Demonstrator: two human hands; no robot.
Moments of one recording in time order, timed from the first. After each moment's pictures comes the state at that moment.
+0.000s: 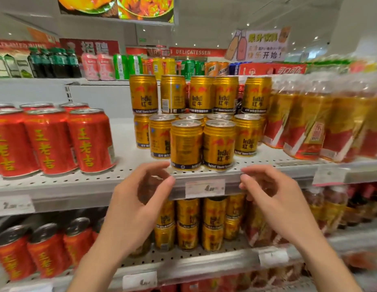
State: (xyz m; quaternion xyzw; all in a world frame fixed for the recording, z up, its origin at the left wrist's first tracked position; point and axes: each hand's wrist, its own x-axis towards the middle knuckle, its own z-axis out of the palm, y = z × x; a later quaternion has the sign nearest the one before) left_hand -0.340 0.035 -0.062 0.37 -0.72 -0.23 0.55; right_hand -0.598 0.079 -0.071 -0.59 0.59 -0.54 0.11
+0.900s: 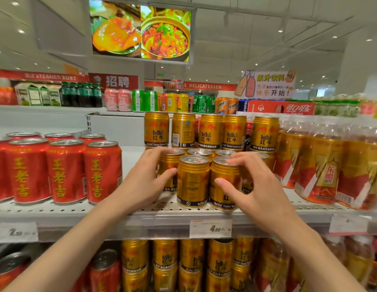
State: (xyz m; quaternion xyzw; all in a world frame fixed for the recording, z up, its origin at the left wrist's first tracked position) left_hand -0.342 -0.068 -0.002 0.42 -0.80 -0.10 0.43; right_hand -0.589 0.010 -0.016 -0.72 0.50 -0.48 -0.09
